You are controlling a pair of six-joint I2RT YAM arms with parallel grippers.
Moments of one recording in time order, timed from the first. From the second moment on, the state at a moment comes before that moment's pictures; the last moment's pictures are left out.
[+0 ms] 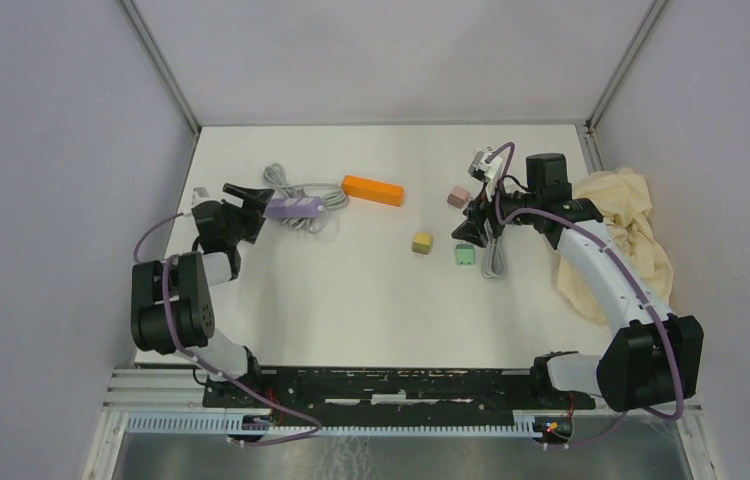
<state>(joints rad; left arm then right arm) 0.21 1.65 0.57 0.71 0.32 -1.06 0.17 1.29 1.06 -0.51 -0.83 -0.46</state>
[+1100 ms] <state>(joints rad) 0.21 0.71 1.20 -0.01 0.69 -0.73 0.14 1.08 1.85 -0.92 -0.40 -0.03</state>
